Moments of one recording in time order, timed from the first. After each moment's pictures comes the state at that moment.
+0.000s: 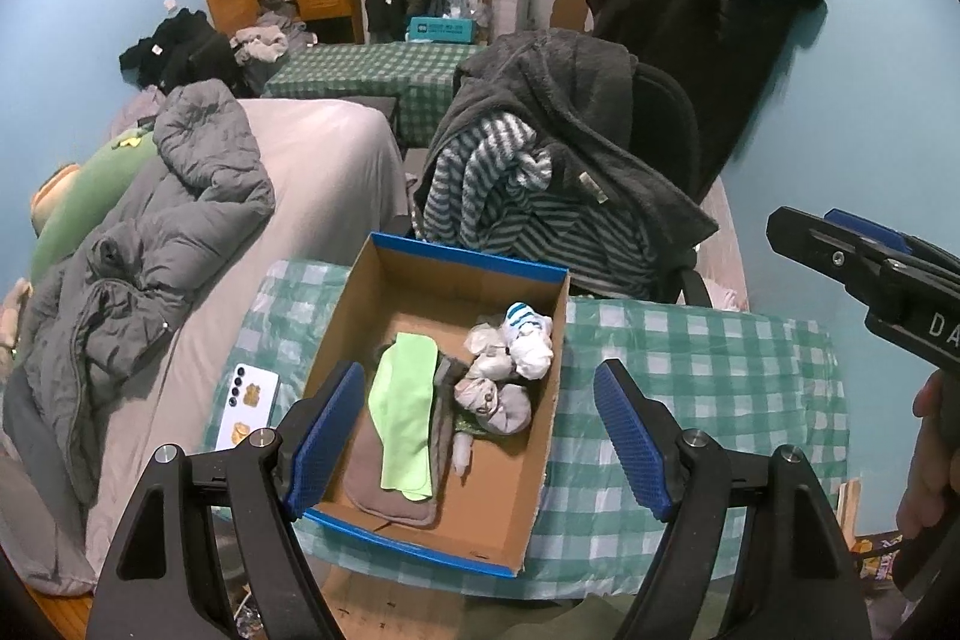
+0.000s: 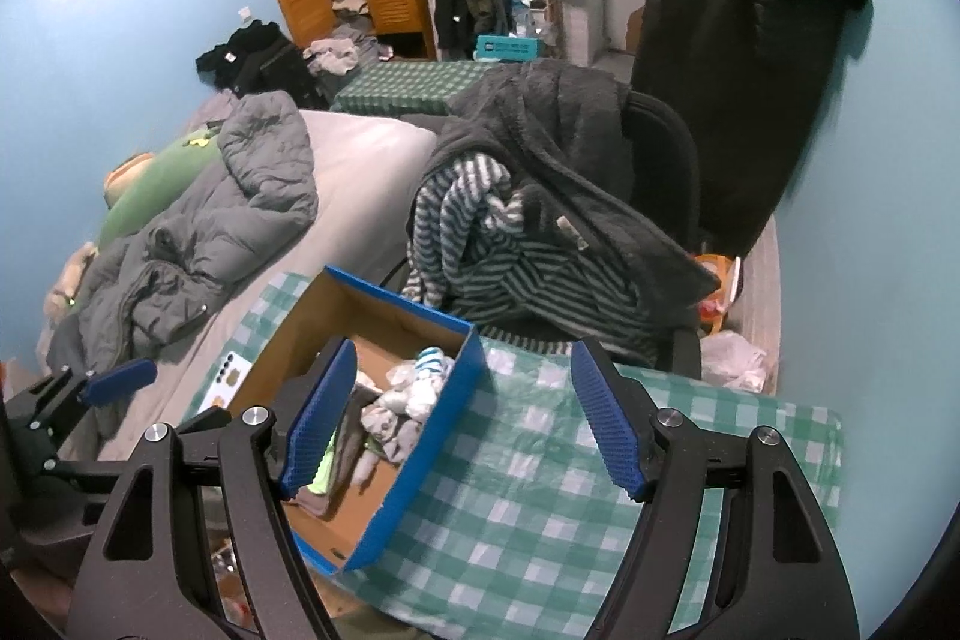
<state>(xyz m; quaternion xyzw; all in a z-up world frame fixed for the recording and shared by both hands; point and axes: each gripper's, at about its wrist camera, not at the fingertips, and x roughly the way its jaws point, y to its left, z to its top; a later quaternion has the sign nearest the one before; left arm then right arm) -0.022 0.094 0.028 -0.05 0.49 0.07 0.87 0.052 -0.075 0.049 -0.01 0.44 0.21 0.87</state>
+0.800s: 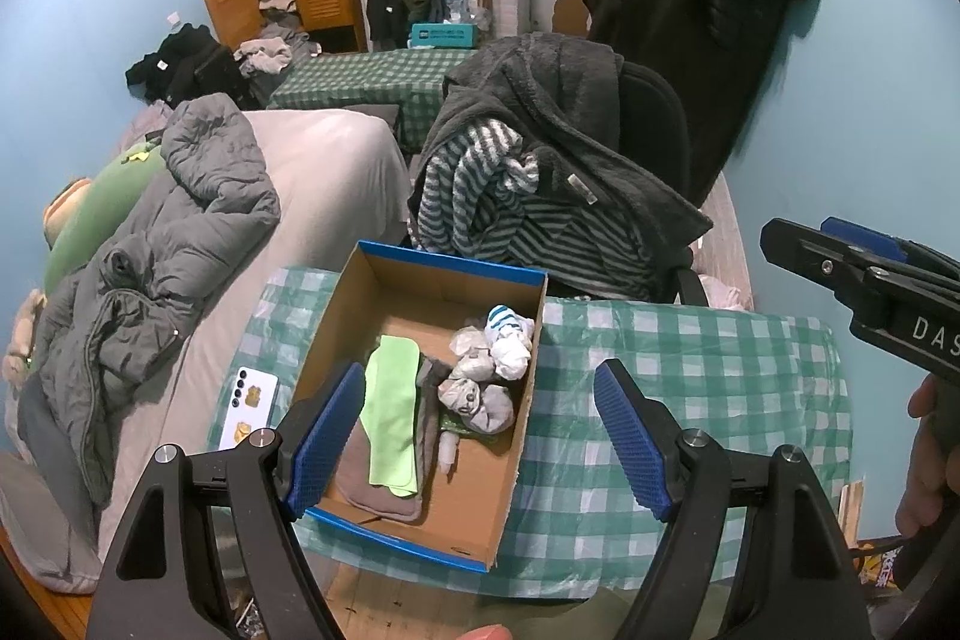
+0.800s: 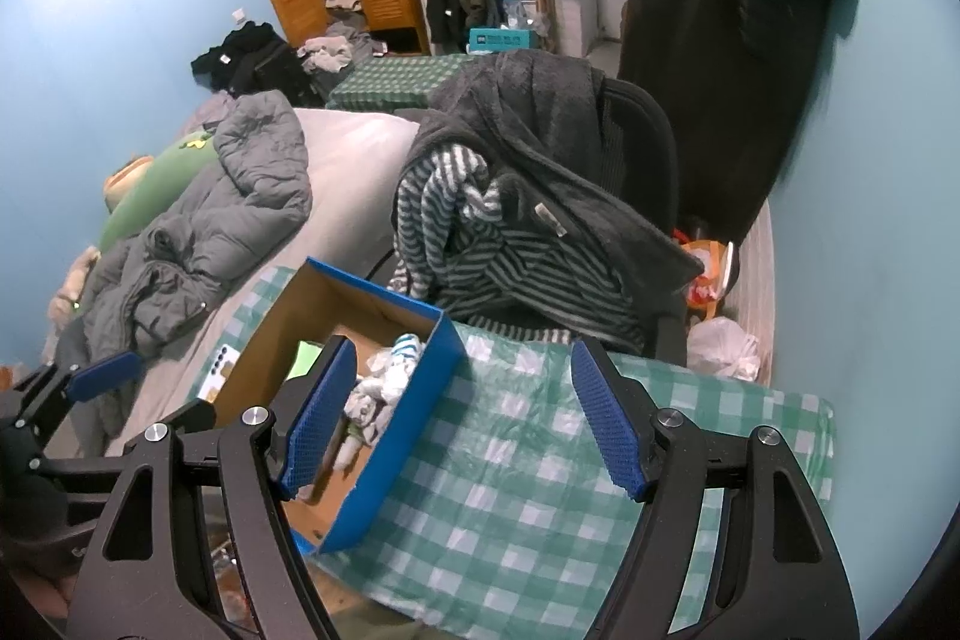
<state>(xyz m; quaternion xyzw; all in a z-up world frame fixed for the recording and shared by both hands) -0.025 0.066 0.040 -0.04 0.49 0.08 0.87 0.053 -0.107 0.049 0.00 0.45 0.21 0.87</state>
